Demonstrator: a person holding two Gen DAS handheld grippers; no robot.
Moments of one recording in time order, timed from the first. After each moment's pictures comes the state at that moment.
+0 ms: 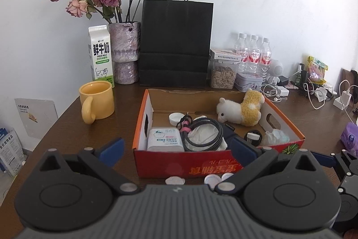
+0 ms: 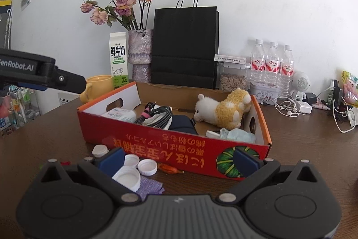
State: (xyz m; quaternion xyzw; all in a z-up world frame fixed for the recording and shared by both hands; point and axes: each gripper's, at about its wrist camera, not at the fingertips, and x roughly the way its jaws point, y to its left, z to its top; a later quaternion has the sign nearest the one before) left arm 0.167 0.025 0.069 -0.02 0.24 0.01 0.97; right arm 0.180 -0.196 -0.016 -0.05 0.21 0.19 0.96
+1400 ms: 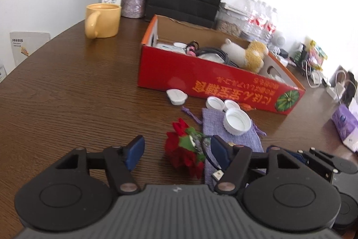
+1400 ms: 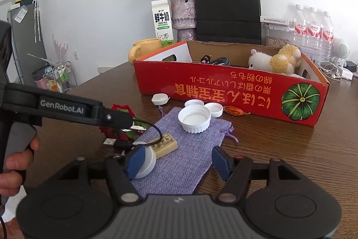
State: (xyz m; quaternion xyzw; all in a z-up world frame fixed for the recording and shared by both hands) left arm 0.130 0.048 -0.011 -0.13 0.33 -0.01 0.93; right arm 0.142 -0.169 -0.058 -0.03 0.28 0.29 0.91
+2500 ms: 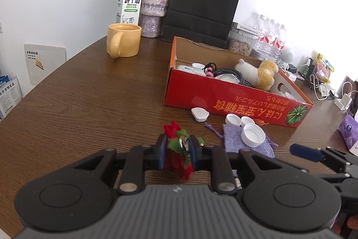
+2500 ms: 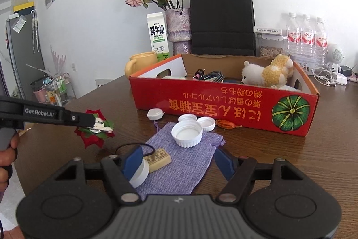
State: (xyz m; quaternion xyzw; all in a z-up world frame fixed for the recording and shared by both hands) left arm 0.106 0.073 0.007 -0.11 0.29 0.02 0.95; right arm 0.144 -0.181 -0.045 -0.02 0.25 0.28 0.93
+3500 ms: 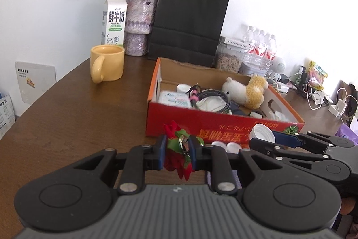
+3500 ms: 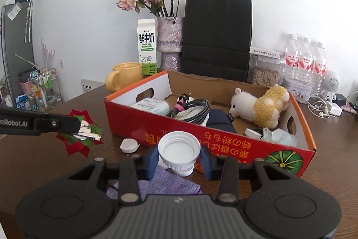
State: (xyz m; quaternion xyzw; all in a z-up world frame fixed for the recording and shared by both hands) left arm 0.139 0.053 0.033 -0.09 0.26 0.00 0.96; right arm 0.196 -0.162 -0.017 -0.06 0.23 0.25 0.94
